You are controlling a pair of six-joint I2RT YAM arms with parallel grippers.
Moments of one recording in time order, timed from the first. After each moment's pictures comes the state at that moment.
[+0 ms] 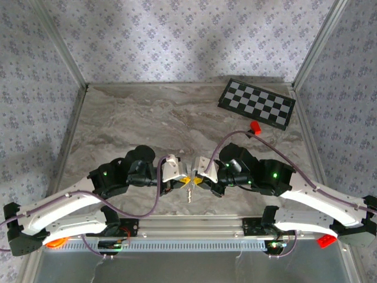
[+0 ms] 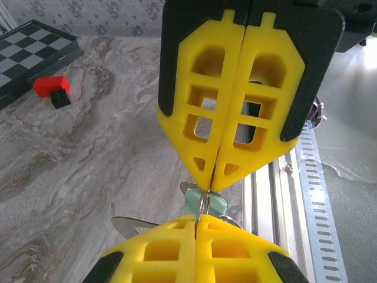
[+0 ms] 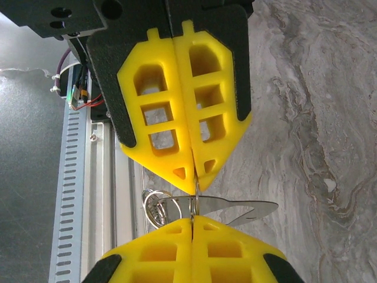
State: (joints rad) left arm -1.09 0.90 0.89 -0.48 0.32 0.19; right arm 1.13 0.96 1.06 -0.74 -0.20 -0.22
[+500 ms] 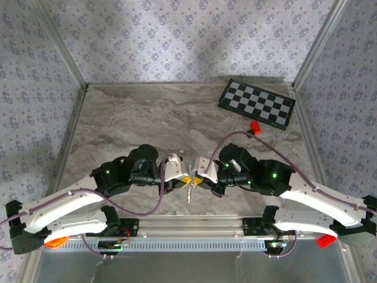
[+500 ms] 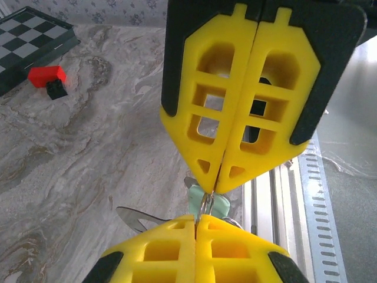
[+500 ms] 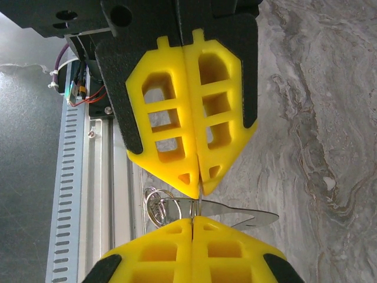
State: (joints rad) left arm -1.09 0.93 0.91 -0.51 0.32 0.19; right arm 1.13 0.96 1.05 -0.74 -0.20 -0.23
